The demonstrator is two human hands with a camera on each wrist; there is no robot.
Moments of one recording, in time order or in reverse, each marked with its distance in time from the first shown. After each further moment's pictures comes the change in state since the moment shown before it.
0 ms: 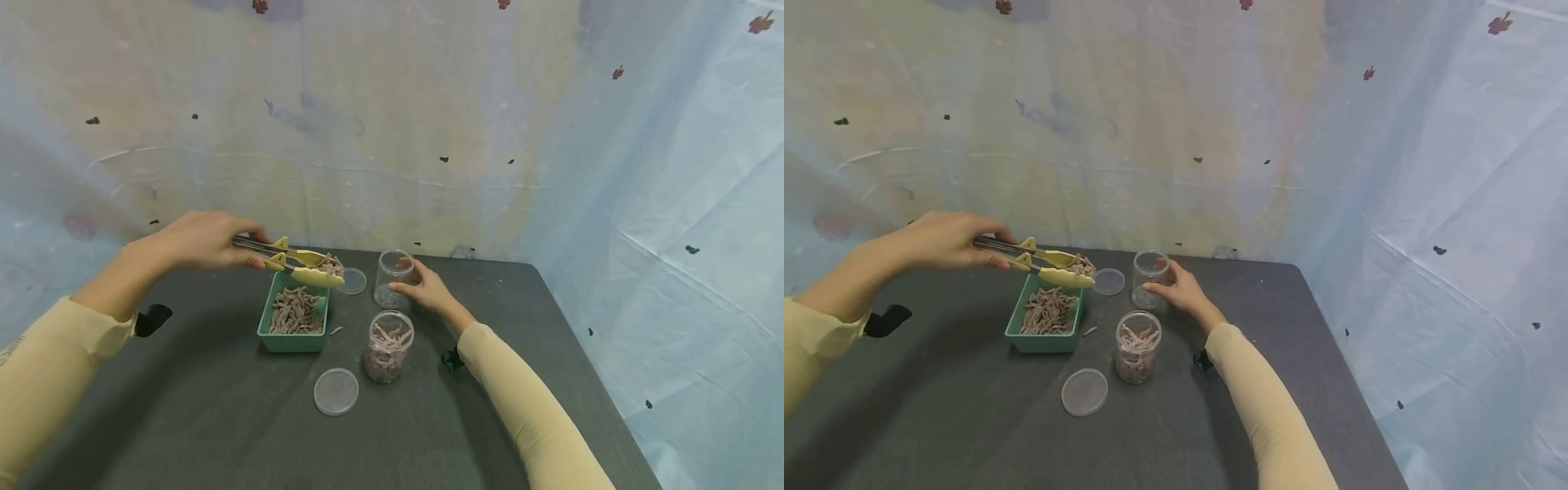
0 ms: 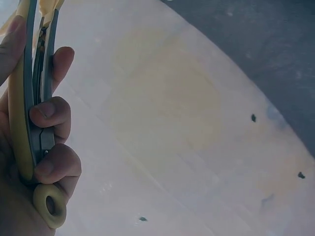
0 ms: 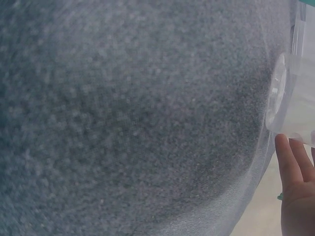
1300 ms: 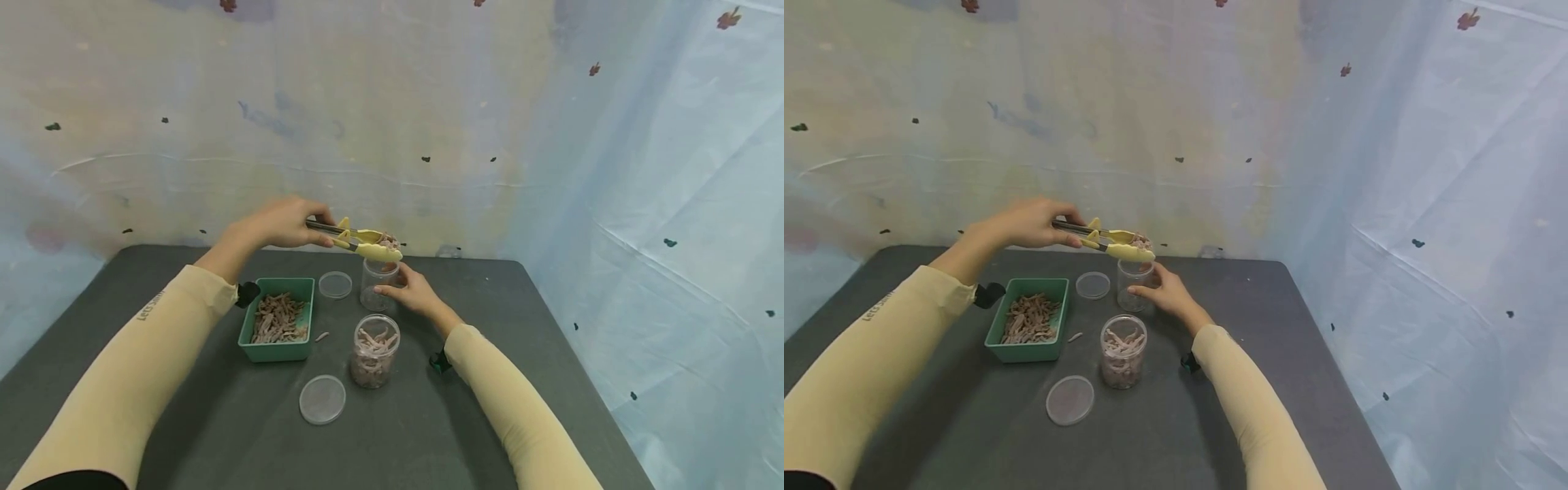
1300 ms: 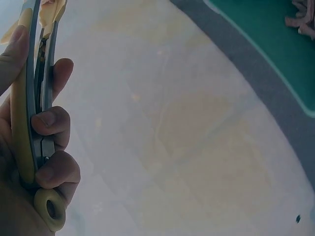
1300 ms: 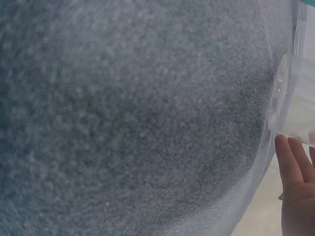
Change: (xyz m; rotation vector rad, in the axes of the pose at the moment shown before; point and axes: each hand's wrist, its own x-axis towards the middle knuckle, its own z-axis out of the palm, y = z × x) left_hand 0.110 0.049 0.013 -0.165 0.000 0.069; right_hand 0.000 -0.008 0.014 0.033 -0.002 0.035
